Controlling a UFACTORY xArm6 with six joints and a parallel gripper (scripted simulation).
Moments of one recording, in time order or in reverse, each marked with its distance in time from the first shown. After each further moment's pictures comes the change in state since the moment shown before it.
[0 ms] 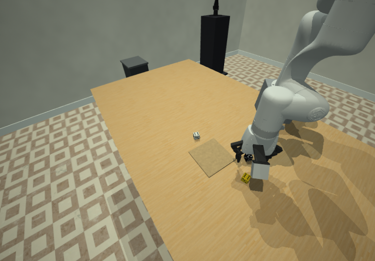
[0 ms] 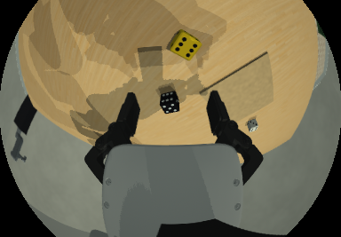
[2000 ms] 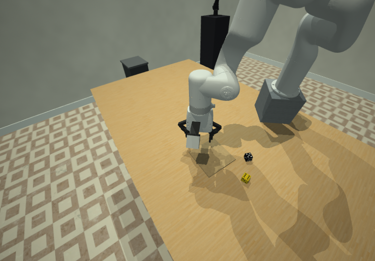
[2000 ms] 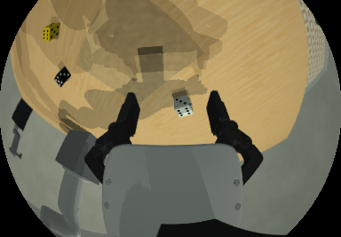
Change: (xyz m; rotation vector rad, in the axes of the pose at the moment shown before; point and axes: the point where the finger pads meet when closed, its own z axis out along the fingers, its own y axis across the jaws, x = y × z) arm -0.083 0.199 0.001 0.003 -0.001 0.001
